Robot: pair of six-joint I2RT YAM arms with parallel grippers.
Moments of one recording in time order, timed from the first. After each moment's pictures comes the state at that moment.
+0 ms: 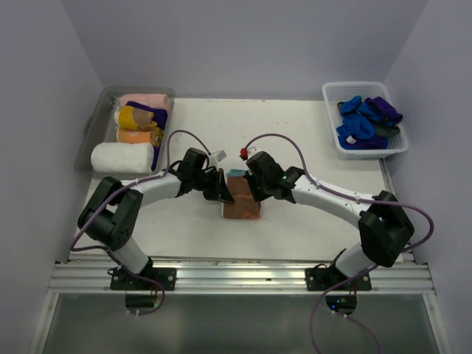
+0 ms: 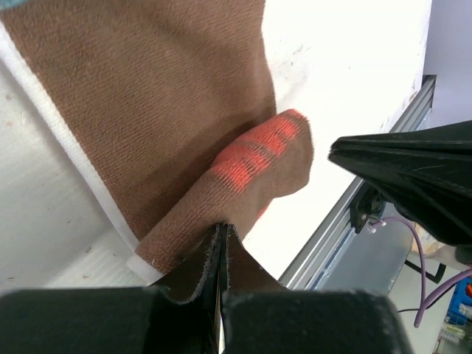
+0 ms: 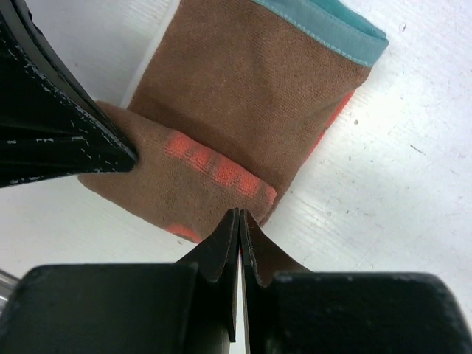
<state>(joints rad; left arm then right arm) -0.49 1.66 0.83 -0.07 0.63 -0.54 0.81 1.53 1.05 -0.46 0.14 0.31</state>
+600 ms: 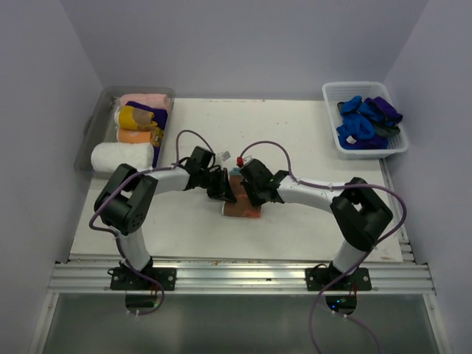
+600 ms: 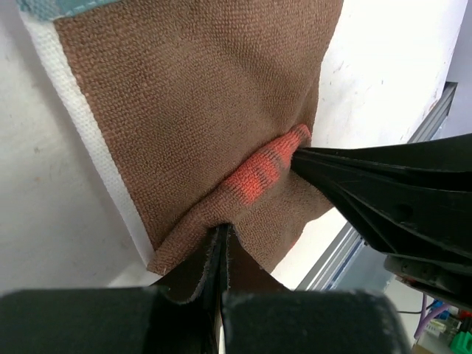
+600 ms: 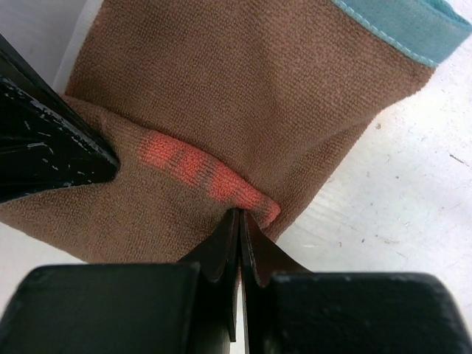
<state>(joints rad) -0.49 1.81 0.93 -0.10 0.63 -0.54 0.81 1.71 1.04 -0.39 0.17 0.31</state>
